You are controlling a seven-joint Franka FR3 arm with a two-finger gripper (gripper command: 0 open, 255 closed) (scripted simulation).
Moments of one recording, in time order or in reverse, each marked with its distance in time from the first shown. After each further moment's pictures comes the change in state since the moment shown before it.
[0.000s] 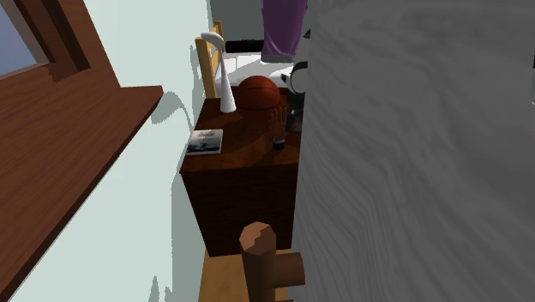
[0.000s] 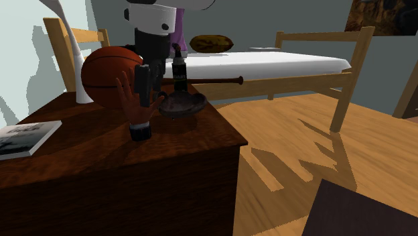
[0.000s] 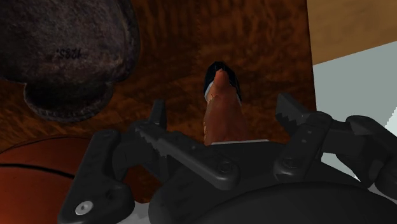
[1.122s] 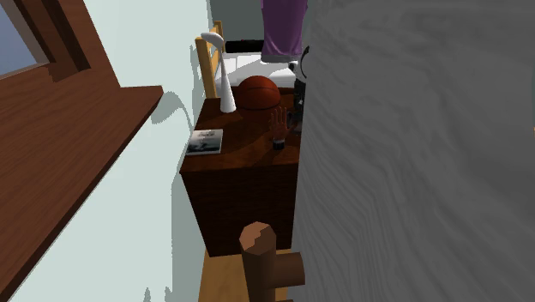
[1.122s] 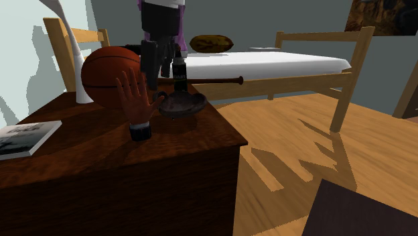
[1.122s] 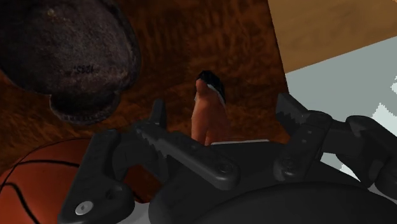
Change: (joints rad) arm 0.004 -0.139 -0.007 -0.052 -0.029 -0.111 0.053
